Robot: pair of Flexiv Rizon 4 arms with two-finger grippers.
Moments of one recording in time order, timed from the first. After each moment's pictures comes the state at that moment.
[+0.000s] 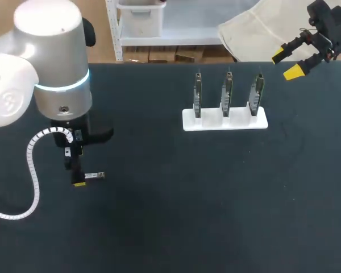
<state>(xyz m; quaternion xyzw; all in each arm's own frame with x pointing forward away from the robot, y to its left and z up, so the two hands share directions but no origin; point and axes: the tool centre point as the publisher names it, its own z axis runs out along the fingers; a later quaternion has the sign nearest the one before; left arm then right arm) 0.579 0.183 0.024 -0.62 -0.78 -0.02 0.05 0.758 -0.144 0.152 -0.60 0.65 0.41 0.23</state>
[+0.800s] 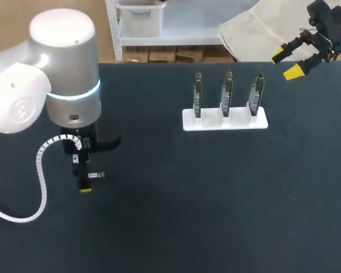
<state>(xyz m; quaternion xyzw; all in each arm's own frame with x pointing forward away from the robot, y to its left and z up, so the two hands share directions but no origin) 0.575 0.174 0.004 -0.63 -0.77 -0.03 0.06 0.758 -0.144 0.152 -0.60 0.65 0.41 0.23</state>
